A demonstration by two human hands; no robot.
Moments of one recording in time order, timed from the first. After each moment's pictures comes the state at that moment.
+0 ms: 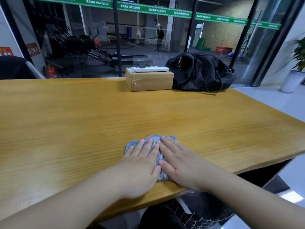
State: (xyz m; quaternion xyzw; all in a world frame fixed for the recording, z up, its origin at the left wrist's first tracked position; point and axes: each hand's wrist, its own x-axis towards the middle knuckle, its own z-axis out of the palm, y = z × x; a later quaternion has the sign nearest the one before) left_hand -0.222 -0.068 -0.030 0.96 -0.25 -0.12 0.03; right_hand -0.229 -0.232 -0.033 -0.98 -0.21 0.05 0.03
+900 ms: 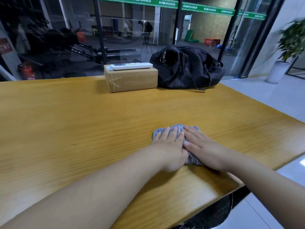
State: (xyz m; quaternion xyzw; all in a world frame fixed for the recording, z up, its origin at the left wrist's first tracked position) left_hand -0.134 -0.201 -0.025 0.94 -0.31 -0.16 0.06; right_hand -0.165 -0.345 -0.027 -0.98 -0.07 0.10 0.14
